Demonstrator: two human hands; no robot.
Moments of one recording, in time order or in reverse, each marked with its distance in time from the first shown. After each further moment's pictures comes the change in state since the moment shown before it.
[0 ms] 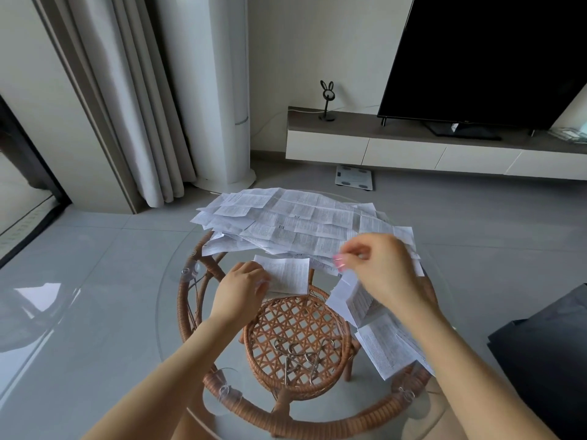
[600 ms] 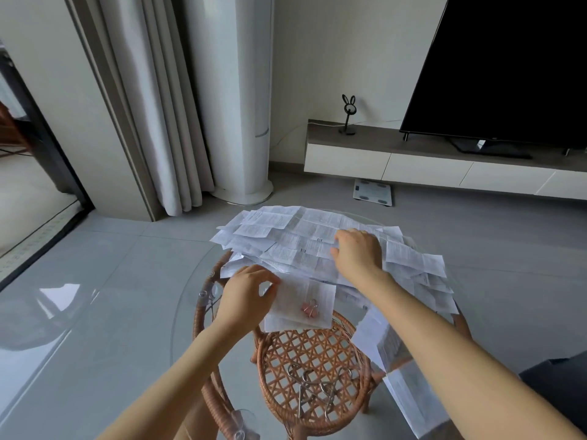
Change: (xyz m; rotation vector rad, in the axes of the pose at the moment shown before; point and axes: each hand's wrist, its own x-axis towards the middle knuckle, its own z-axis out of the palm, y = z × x) left_hand 0.032 -0.012 -0.032 -0.134 0.017 -0.175; right_hand 0.121 0.009 0.085 -0.580 -0.099 -0.104
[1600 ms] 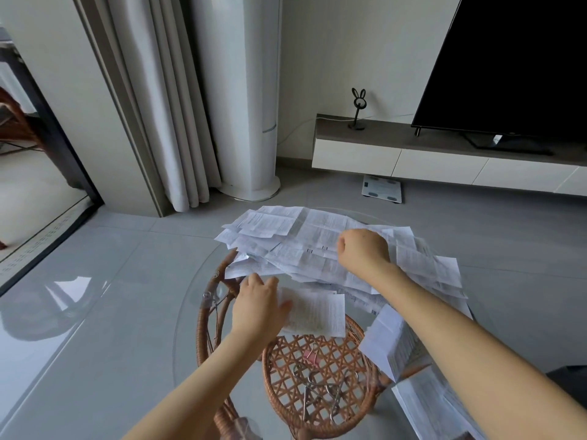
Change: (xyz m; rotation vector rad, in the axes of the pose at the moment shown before) left_hand -0.002 0.017 0.018 0.316 -0.249 -0.267; right_hand 0.018 0.005 0.001 0.003 -0.182 -0.018
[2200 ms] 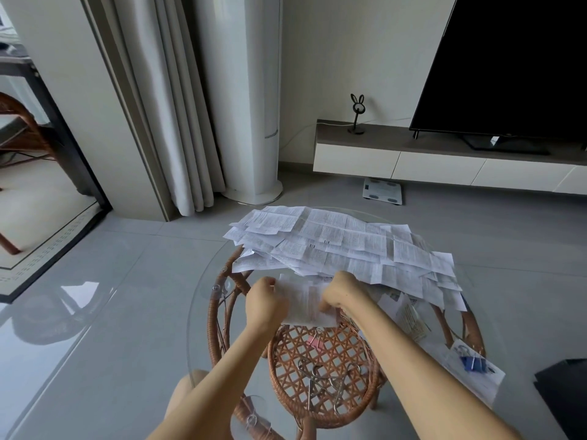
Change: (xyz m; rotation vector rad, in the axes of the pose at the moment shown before) left_hand -0.014 0.014 0.000 -0.686 0.054 -0.349; right_hand -0.068 -0.045 0.019 0.368 -0.397 0.381
